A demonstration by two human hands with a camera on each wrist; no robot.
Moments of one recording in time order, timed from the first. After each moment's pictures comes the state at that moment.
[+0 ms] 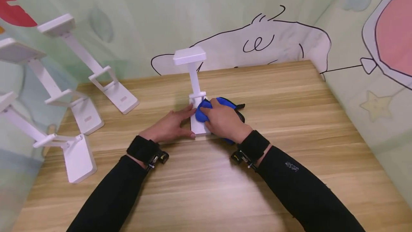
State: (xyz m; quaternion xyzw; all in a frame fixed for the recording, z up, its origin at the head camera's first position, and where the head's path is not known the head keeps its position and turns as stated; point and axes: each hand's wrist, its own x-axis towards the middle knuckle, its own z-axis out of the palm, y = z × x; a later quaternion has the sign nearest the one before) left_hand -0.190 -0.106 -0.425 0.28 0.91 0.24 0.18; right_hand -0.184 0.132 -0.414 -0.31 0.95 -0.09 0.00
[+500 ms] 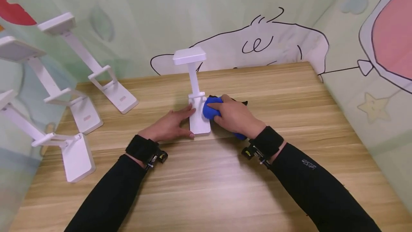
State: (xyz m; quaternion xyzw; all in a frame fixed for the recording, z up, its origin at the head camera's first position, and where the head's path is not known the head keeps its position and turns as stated) left_hand -0.188 -0.104 -0.421 0.27 0.91 0.24 0.20; right_hand -0.184 0.160 -0.395 -0.28 0.95 -0.13 0.06
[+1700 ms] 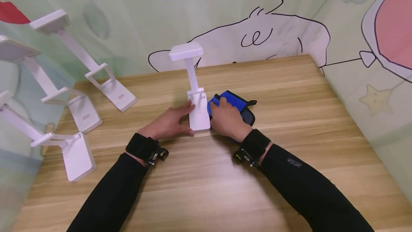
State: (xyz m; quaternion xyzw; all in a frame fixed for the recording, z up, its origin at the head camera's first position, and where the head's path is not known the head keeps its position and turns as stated) left_hand -0.190 -0.102 -0.422 0.26 0.91 0.24 0.20; right_hand -0.179 0.134 -0.422 -0.19 0.98 -0.10 0.07
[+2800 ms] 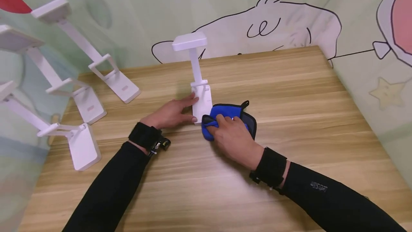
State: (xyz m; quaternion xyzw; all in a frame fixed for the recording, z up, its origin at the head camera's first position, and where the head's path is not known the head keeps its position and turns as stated) left_hand -0.198 -0.111 -0.419 0.27 0.91 0.25 0.21; right_hand -0.108 0.141 -0.429 -0.38 0.91 -0.03 -0.14
